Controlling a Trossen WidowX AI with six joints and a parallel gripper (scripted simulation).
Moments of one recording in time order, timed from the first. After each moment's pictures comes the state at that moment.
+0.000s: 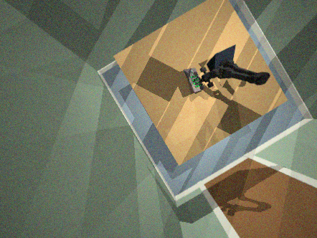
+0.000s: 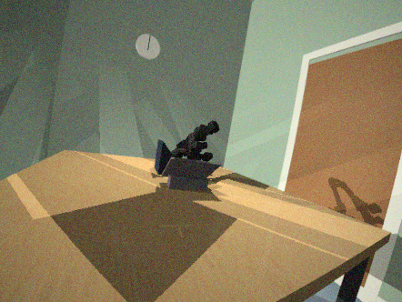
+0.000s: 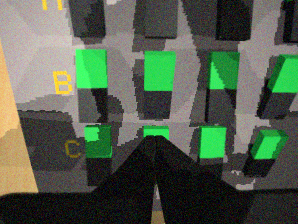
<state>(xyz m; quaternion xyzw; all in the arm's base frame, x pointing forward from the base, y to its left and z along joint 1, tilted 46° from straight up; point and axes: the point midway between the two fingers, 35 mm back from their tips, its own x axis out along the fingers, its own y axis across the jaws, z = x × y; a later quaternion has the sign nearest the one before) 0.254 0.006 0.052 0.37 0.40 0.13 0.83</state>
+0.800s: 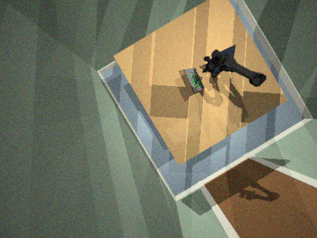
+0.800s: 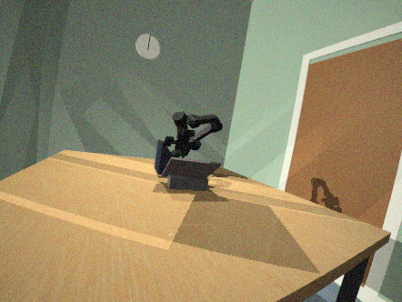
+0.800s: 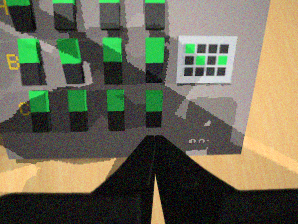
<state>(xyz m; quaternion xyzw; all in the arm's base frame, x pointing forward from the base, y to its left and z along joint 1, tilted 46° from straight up) 0.205 -0.067 0.042 0.37 0.39 0.12 0.83</state>
